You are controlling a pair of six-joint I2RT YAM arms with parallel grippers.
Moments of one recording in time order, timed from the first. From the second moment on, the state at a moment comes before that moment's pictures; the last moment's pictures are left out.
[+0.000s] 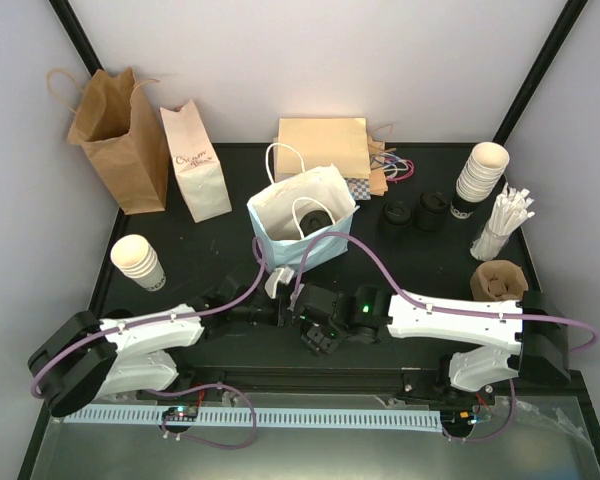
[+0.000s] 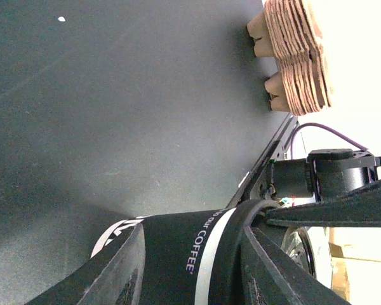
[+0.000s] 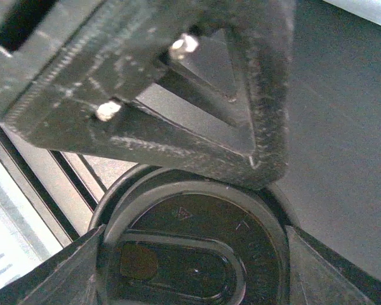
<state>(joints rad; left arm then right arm) -0.84 1.14 0.34 0.26 0.50 -0.86 1.31 1.38 1.03 -0.83 0.13 0.33</state>
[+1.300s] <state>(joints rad) -0.86 0.99 0.36 0.03 0.39 -0.79 1.34 1.45 1.08 -0.83 0.14 0.38</state>
